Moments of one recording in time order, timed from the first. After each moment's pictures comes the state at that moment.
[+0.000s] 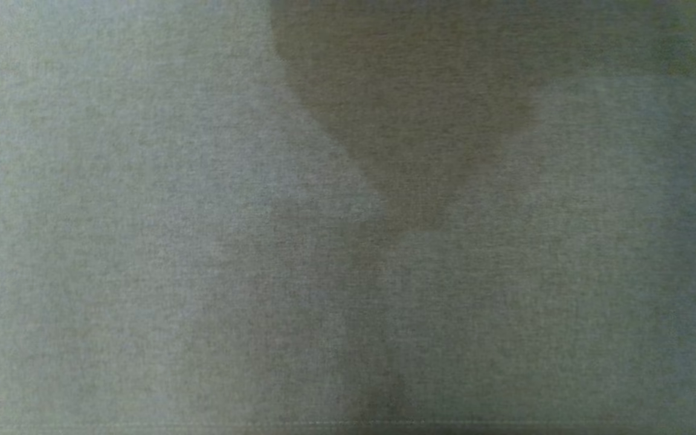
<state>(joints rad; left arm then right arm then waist) -1.39 0.38 -0.48 0.37 -0.17 -0.12 -0.26 -1.28 -0.51 0.24 0.64 0.21 0.12 -0.26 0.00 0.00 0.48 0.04</state>
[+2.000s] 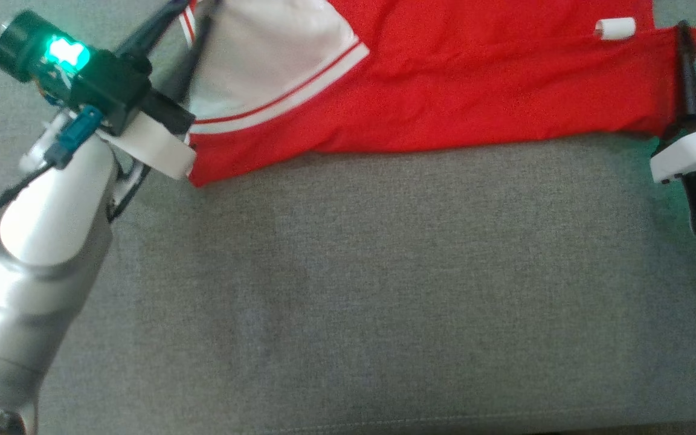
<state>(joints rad) -0.92 0.40 -0.65 0.51 -0.24 -0.13 -0.26 -0.67 -0.38 0.17 0.63 0.31 0.12 -0.25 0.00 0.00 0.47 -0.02</state>
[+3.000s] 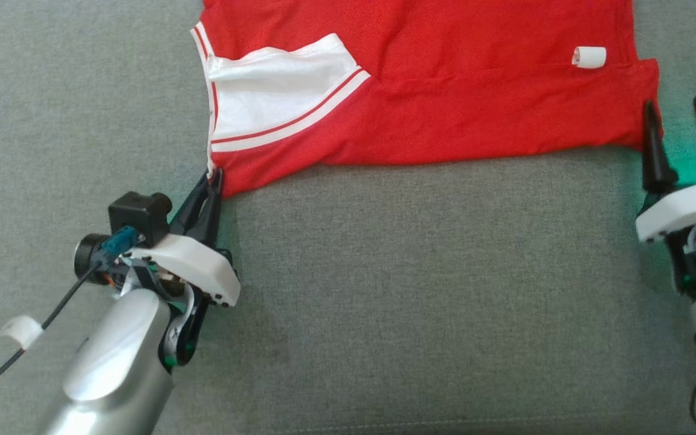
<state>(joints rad) -0.46 0.27 -0.51 0.38 -0.55 0.07 0.02 -0.54 -0.36 0.14 0.66 0.35 0.12 -0.25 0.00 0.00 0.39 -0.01</state>
